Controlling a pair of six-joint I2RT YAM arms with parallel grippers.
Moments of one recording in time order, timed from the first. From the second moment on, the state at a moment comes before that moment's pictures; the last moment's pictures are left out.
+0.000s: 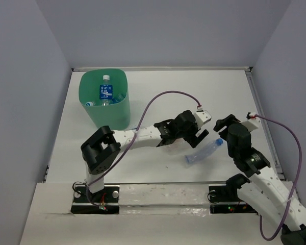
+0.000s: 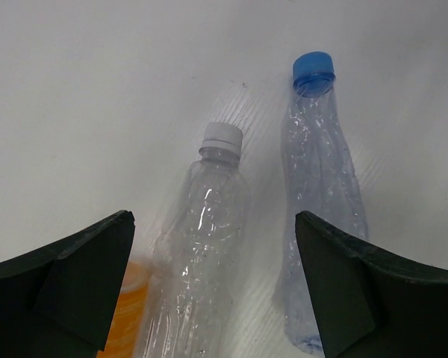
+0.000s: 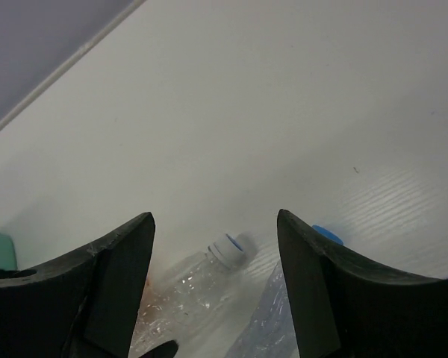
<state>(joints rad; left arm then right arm) -1.09 1.78 1.26 -0.02 -0.04 -0.06 0.46 0.63 0.55 -0.34 0.64 0.76</state>
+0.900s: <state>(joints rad) -1.08 2.00 1.36 -0.08 -0.02 0.03 0.46 0.66 0.52 -0.63 0.45 1.01</state>
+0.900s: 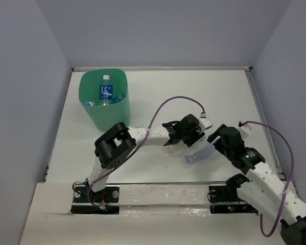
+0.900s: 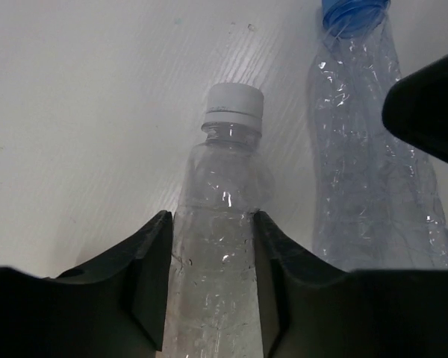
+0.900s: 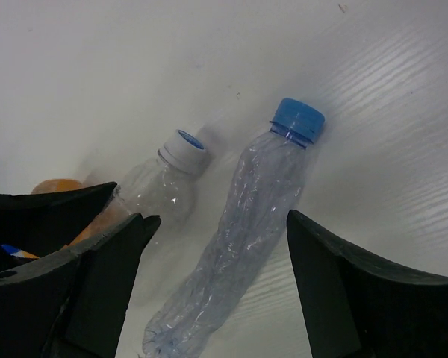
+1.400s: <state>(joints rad) -1.06 1.94 1.31 -0.04 0.07 0.01 0.43 0.76 0.45 -0.58 0.43 1.07</state>
